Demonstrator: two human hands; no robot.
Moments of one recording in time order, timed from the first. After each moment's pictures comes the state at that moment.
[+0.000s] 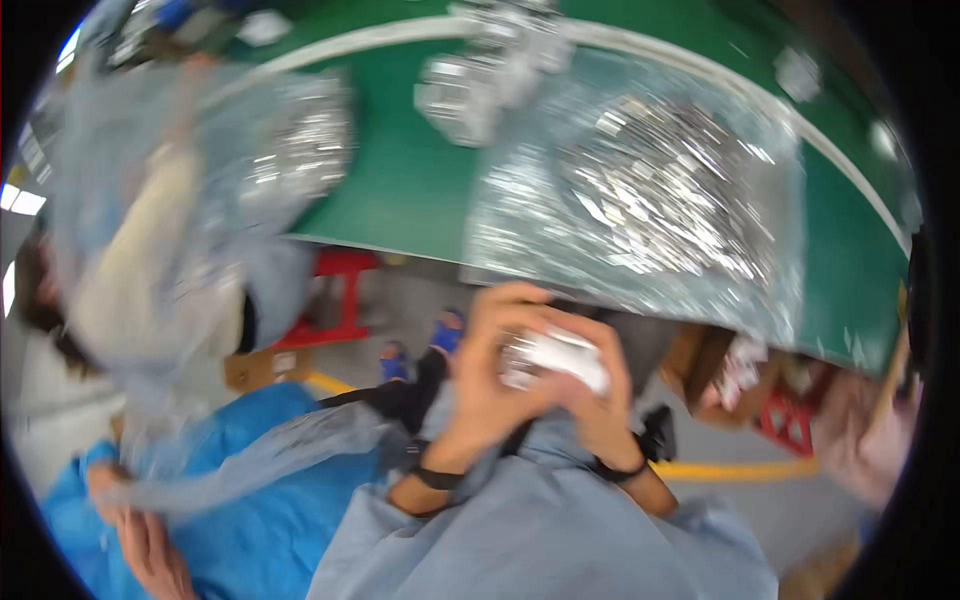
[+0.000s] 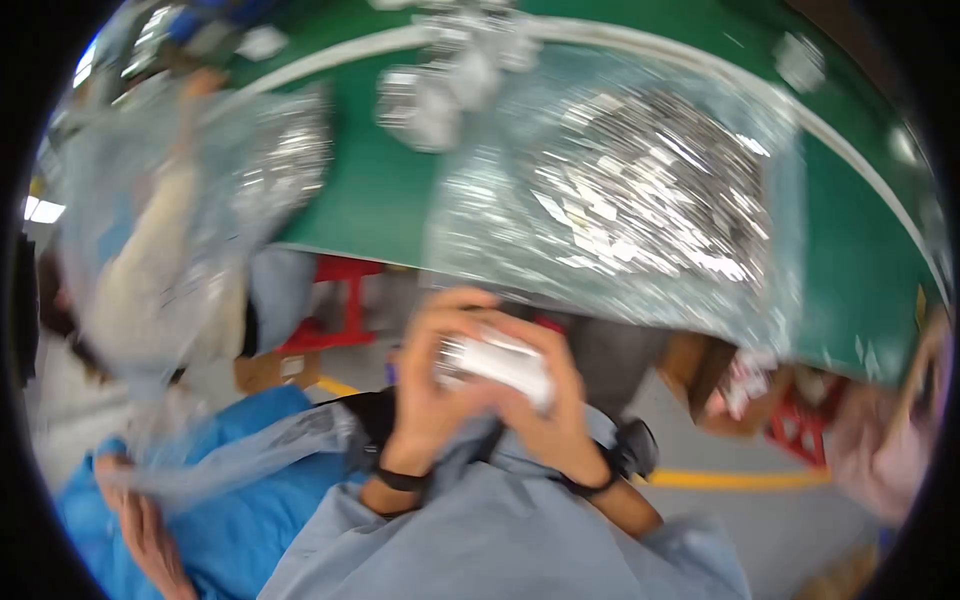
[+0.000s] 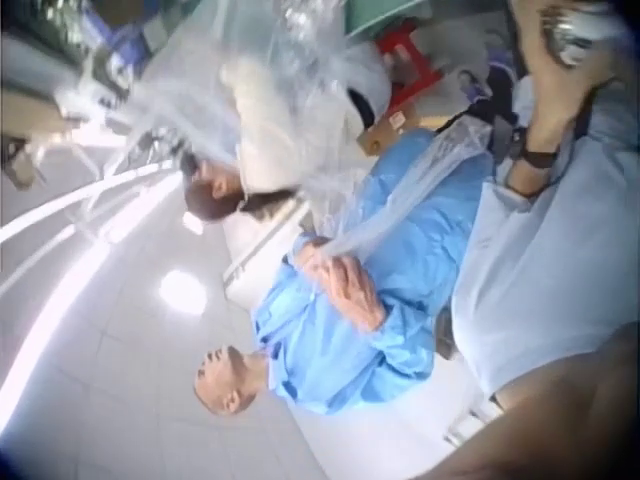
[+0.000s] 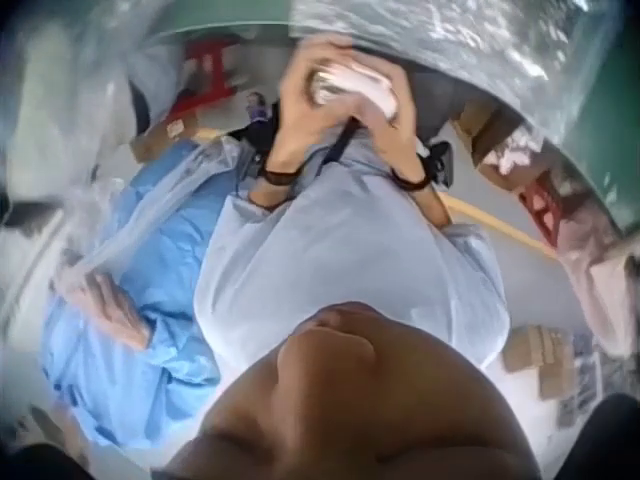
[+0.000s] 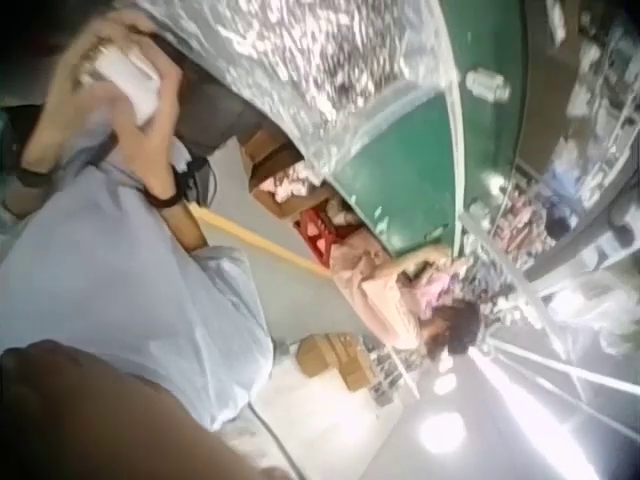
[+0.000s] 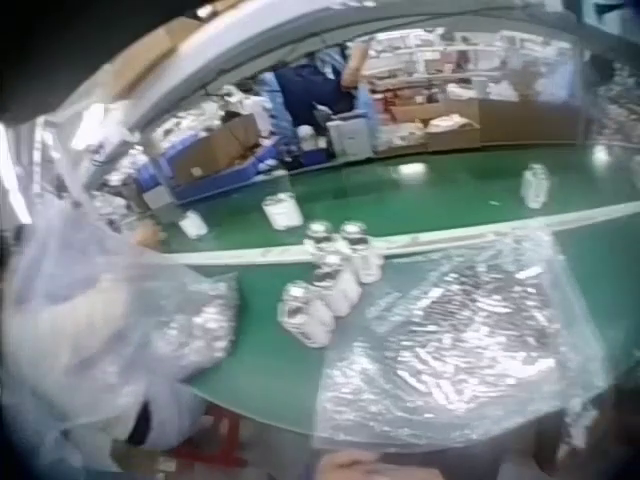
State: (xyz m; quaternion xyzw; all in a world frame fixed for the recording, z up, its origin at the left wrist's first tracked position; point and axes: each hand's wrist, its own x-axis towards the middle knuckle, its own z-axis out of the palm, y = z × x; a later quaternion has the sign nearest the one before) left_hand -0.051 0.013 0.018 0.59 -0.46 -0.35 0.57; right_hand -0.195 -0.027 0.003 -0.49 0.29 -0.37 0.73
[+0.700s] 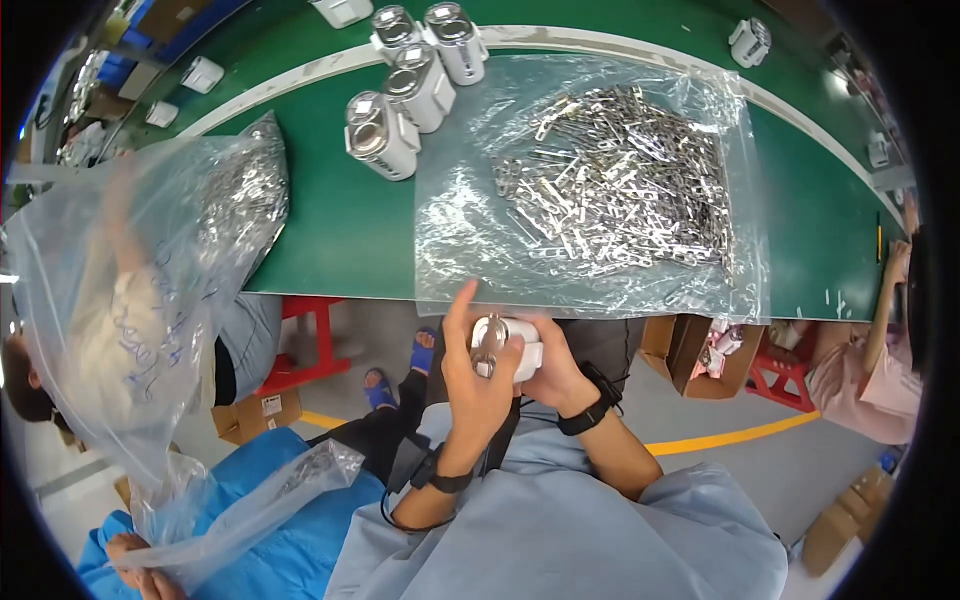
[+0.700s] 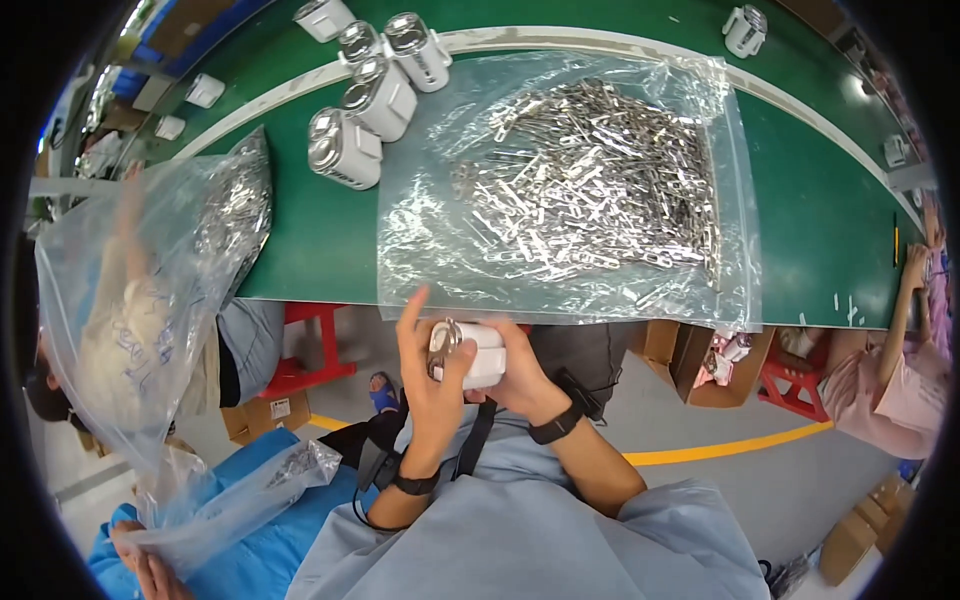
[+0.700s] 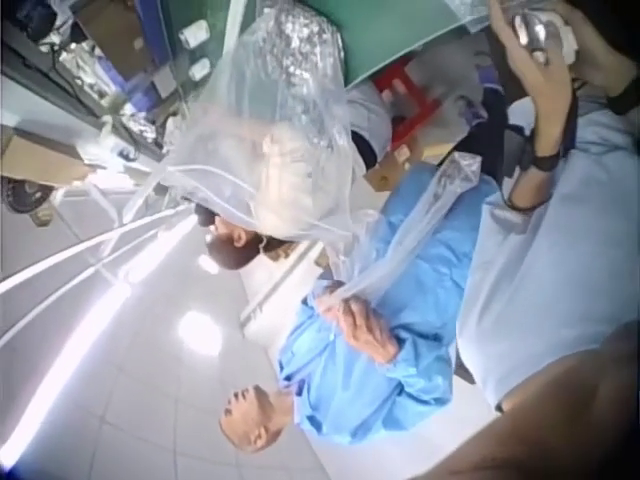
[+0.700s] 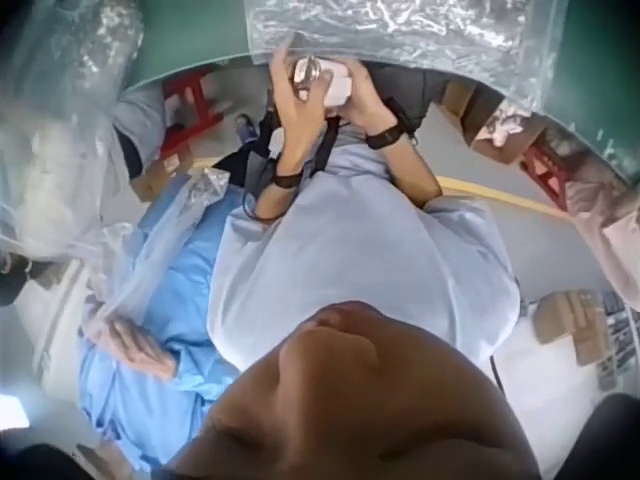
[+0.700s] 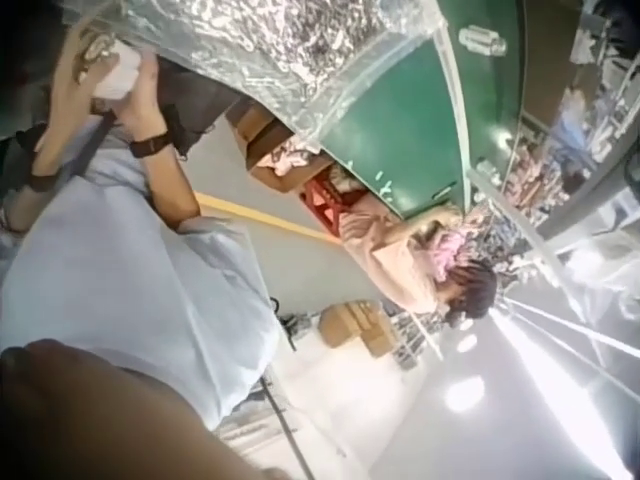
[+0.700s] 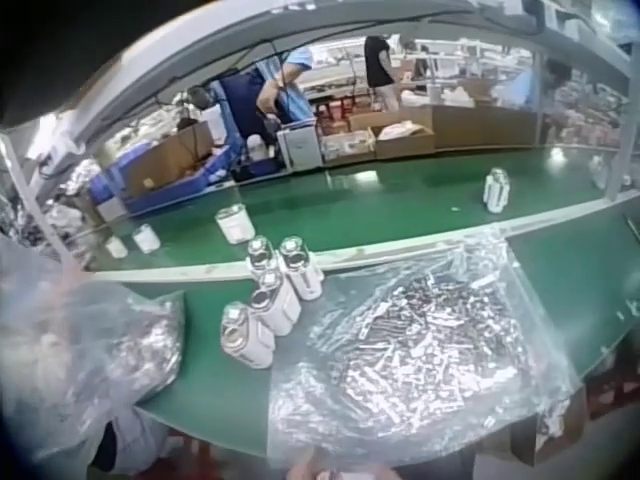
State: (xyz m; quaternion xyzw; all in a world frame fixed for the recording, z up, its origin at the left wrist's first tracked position) left_hand -0.080 -0.013 -0.017 0.67 -0.31 -0.36 0.58; right_hand -0.179 -0.057 -0.080 -0.04 0.36 -0.14 0.92
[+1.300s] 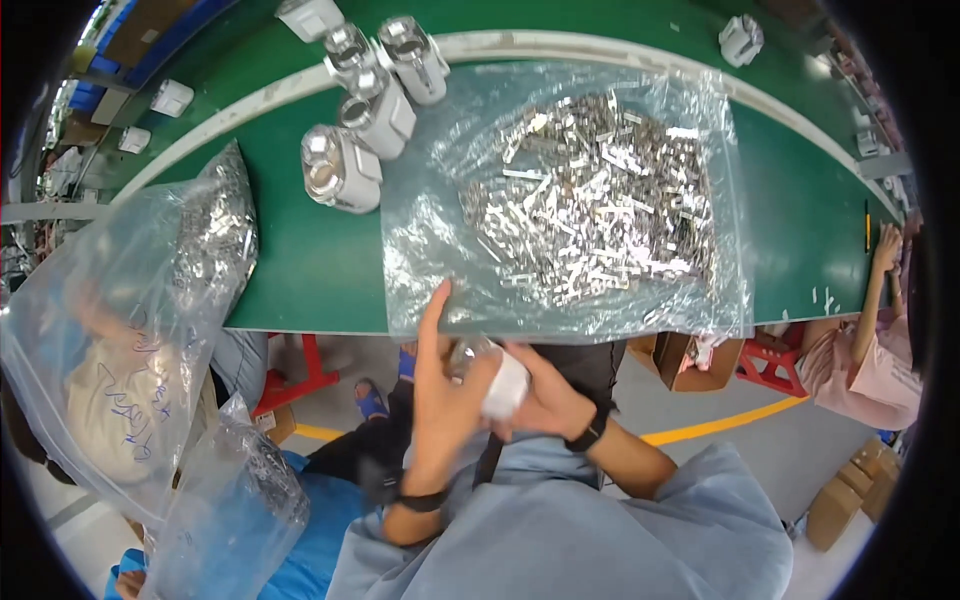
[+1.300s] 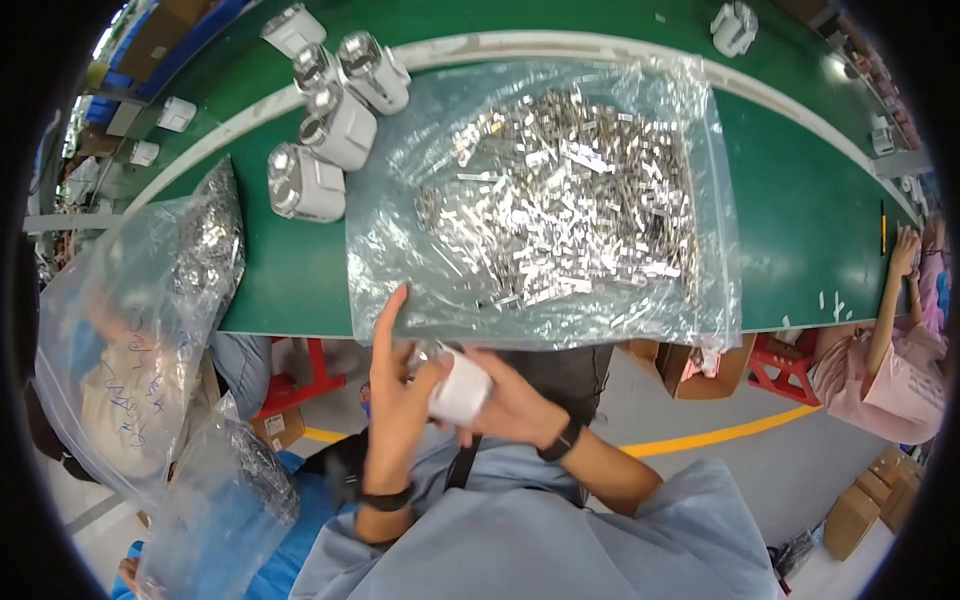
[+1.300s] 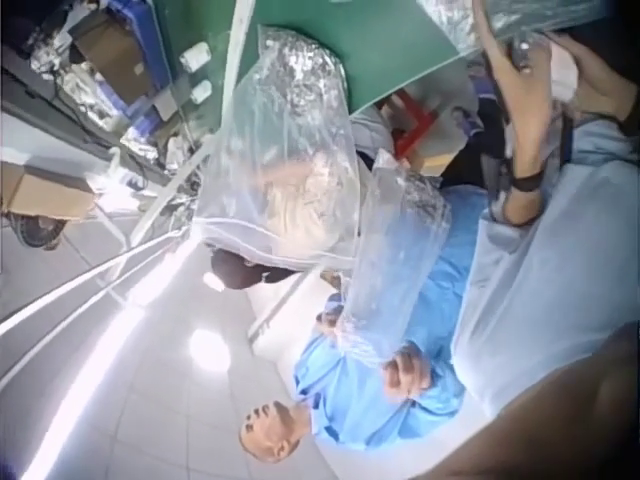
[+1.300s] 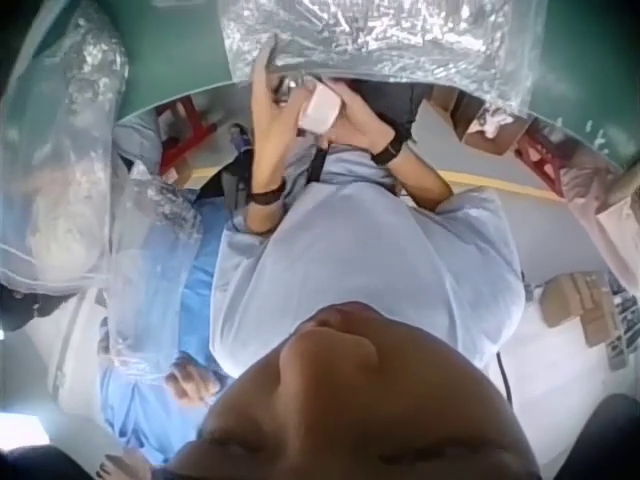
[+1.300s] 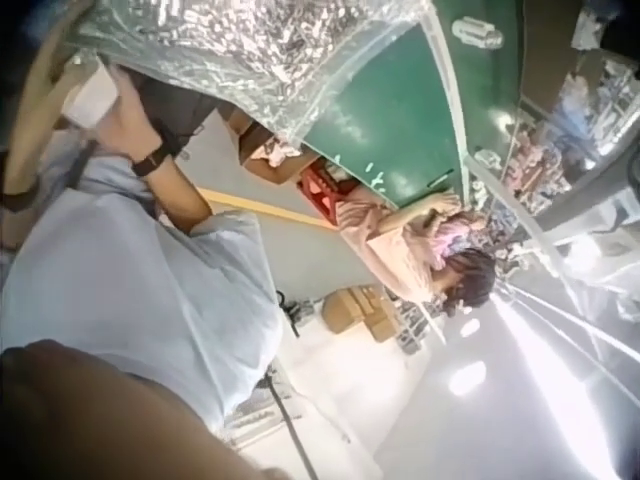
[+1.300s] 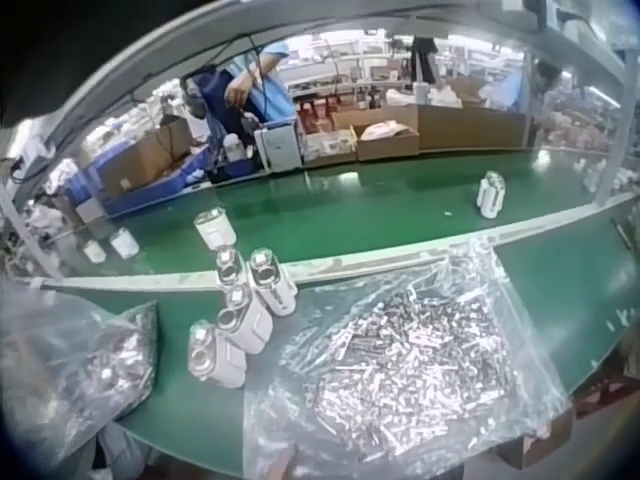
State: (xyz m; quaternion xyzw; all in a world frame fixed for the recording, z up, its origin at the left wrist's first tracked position) left_hand -0.071 -0.046 0.001 0.70 -0.30 -0.39 0.52; right_hand -0.205 -0.054 -0.100 0.10 0.15 -0.12 0.98
